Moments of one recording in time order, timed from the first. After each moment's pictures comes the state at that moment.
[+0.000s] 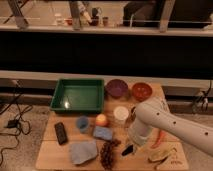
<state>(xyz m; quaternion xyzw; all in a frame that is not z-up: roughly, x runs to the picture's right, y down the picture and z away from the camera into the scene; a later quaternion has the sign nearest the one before) 0.124 0.271 0.676 -0.37 -0.23 -0.26 0.86</state>
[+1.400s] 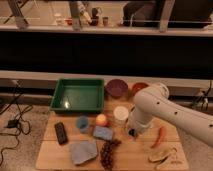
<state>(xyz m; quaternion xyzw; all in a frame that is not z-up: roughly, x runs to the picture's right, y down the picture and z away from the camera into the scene) 0.132 0.202 0.665 -0.33 -0.18 -0.29 0.88</state>
